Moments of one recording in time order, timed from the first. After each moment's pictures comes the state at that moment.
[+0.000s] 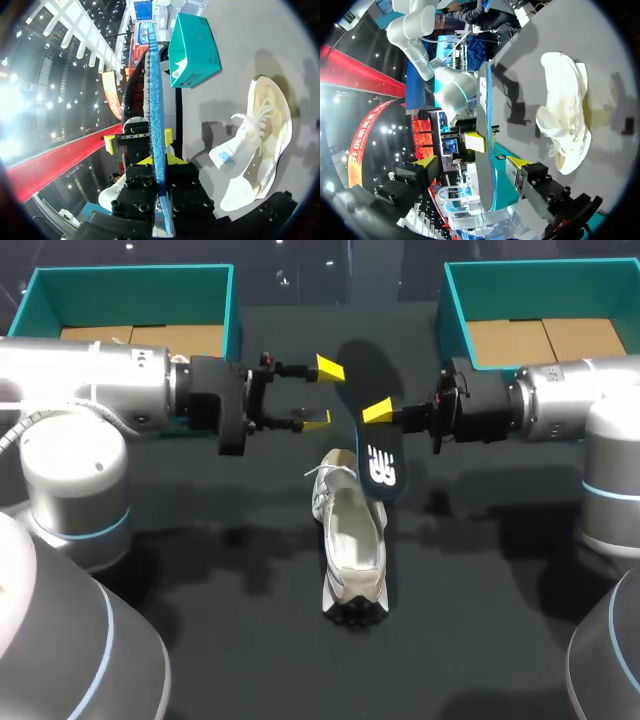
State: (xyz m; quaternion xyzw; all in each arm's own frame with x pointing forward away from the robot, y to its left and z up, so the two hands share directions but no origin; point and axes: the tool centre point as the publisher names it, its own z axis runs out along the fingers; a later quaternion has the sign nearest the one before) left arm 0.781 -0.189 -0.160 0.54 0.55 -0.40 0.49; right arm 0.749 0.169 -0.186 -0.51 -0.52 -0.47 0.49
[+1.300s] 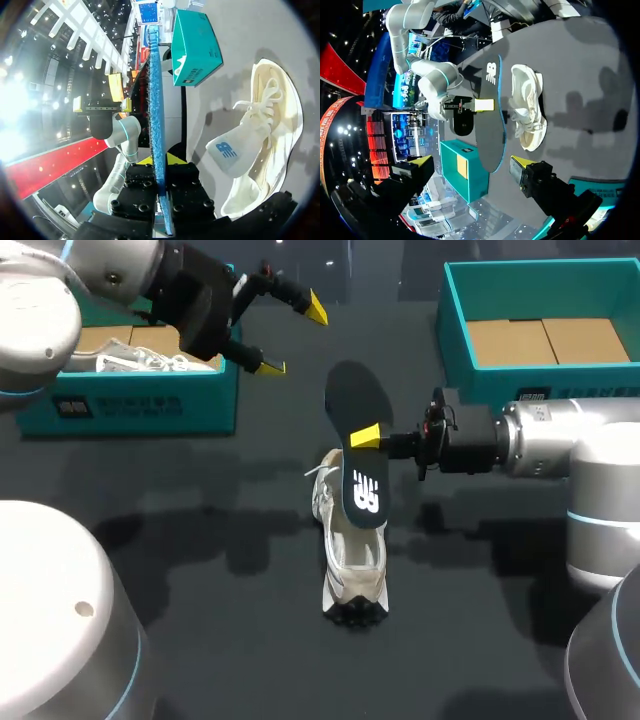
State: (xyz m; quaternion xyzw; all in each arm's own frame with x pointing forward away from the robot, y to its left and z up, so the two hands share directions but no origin) left arm 0.820 -0.157 -0.108 0.61 0.65 -0.30 0.33; right arm 0.728 0.186 -0.205 -0.50 -0.49 -0.50 0.50
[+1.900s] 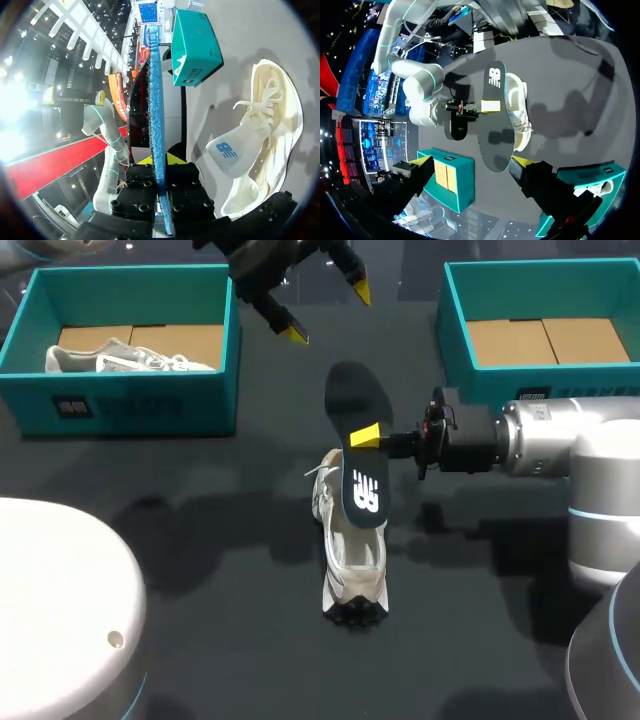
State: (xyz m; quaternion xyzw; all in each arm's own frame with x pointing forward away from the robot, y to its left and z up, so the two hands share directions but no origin) left arm 0.829 -0.198 -0.083 0.67 0.68 -0.23 0.19; right arm 0.728 0.186 -0.204 -0.50 -0.49 -0.50 0.50
